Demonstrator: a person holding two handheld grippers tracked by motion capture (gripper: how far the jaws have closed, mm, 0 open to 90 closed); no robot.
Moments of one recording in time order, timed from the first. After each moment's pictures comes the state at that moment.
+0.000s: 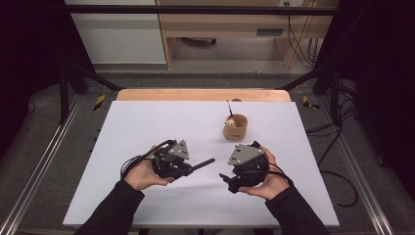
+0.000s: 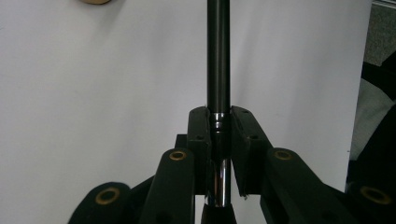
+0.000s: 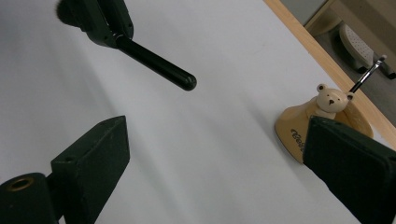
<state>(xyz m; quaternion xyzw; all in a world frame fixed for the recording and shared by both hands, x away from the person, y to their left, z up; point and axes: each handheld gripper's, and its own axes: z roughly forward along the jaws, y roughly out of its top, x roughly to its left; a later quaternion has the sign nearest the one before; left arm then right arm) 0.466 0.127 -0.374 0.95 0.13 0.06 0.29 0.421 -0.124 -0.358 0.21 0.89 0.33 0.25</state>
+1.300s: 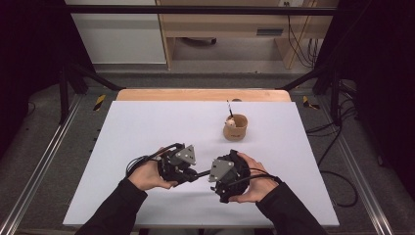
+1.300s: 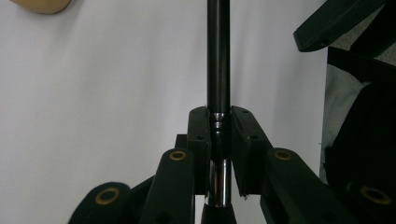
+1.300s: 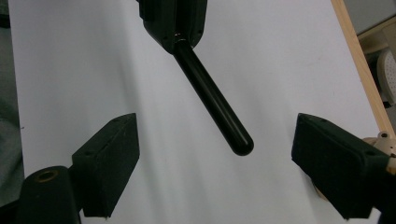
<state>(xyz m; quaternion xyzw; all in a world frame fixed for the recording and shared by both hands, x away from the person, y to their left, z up) 0.460 0.111 -0.374 0.96 0.08 0.03 0.28 0.411 -0.083 -0.372 0.07 0.93 0.25 0.24</state>
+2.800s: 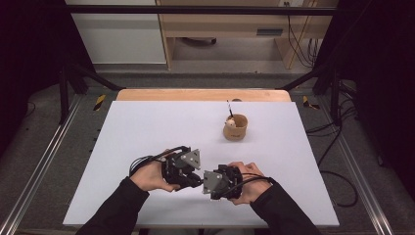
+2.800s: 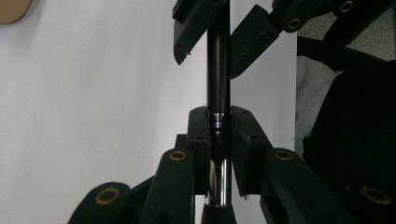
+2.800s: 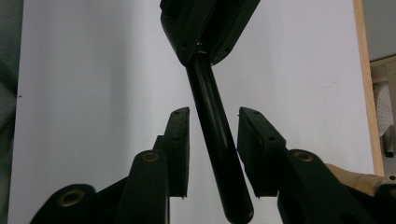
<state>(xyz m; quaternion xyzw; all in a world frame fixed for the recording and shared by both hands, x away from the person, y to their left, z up) 0.453 0.099 -0.371 0.96 0.06 -0.01 0.27 0.406 -0.068 -0.386 -0.03 0.94 0.22 0.25</state>
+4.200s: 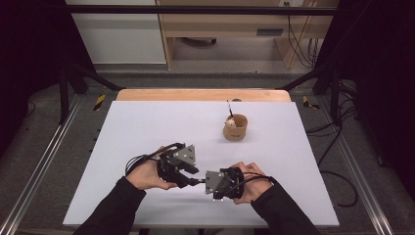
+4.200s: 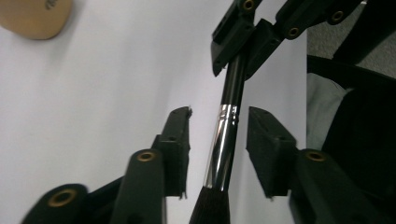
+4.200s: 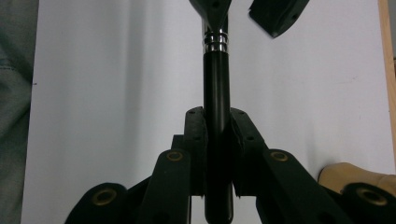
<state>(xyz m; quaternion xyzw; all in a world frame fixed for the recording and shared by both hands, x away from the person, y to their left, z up) 0.457 0.113 -0.365 0.95 0.07 0.02 0.31 0.410 -0.074 -0.390 -0.03 0.95 0.21 0.22</state>
